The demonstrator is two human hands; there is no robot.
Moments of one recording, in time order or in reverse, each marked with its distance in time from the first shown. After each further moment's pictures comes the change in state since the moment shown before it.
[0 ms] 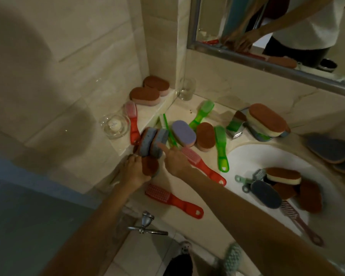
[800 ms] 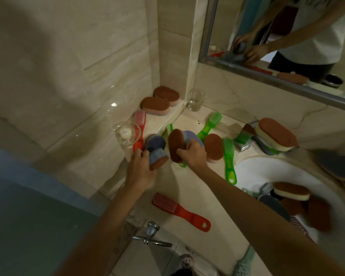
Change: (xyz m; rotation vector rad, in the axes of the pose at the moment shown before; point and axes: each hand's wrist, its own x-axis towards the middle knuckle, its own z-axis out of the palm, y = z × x) left_hand -0.017 0.017 -0.045 -0.233 0.307 0.059; right_hand 0.017 0.008 -0.031 0.399 0.413 0.277
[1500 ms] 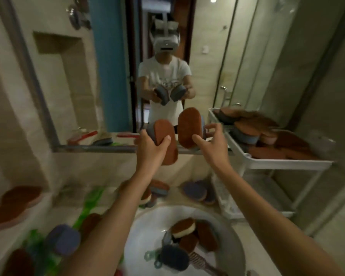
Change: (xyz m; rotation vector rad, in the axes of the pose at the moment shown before) left_hand -0.029 0.438 -0.034 -0.801 -0.108 0.434; right_hand -0.109 0.086 -0.404 0.324 0.924 -0.079
